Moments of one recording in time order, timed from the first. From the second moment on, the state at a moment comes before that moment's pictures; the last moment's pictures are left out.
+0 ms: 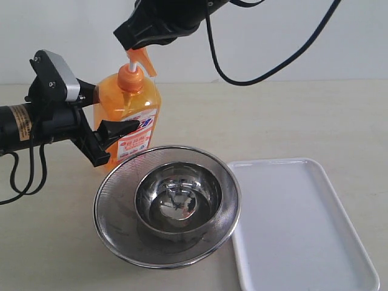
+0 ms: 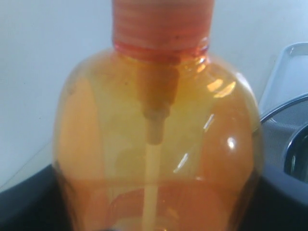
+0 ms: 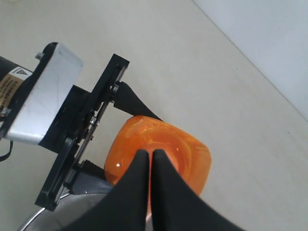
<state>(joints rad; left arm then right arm) -0.12 1.75 -0.71 0.93 -0.83 -0.16 0.65 1.78 -1.66 0.53 0.76 -0.72</state>
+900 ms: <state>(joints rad) -0.12 1.75 -0.71 0.98 -0.86 -0.20 0.65 1.69 -1.63 0.45 0.73 -0.73</state>
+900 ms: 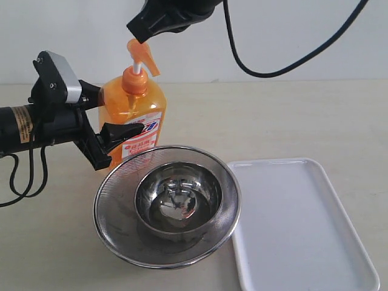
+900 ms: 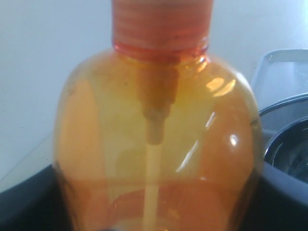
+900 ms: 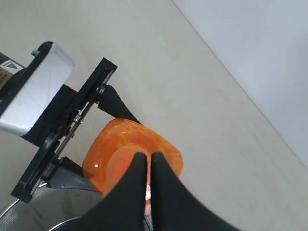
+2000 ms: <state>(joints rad) -0.12 1.75 -0.71 1.02 -0.86 -0.16 0.65 1.72 -1.63 0.49 0.81 -0.73</state>
